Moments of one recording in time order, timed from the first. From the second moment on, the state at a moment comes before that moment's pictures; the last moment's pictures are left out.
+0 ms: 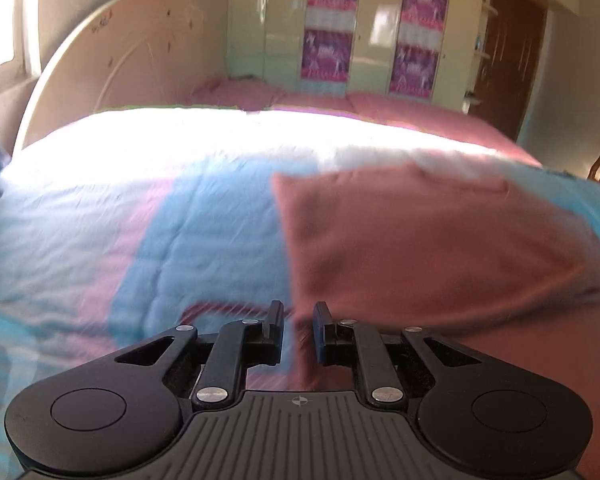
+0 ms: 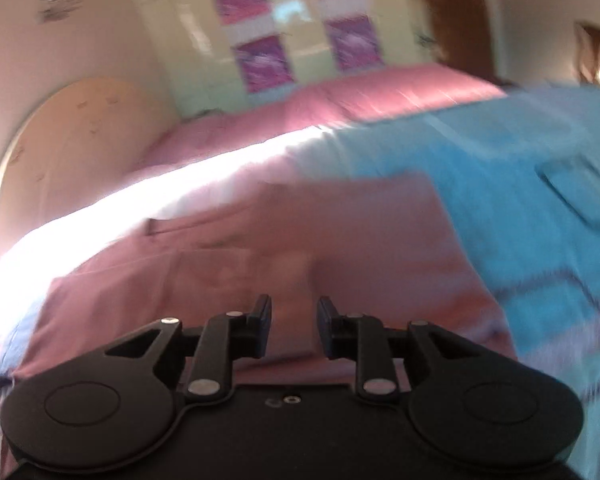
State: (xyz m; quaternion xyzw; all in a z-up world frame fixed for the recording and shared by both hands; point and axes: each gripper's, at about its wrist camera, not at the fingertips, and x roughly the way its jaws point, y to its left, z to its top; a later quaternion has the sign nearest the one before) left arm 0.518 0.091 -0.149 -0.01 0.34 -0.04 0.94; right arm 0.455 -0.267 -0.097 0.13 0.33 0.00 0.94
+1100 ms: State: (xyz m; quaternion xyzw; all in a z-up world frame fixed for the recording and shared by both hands) left arm 0.649 0.042 -0.185 -0.01 0.35 -0.06 0.94; right arm 0.586 -0.153 -0.128 0.04 0.36 0.14 0.92
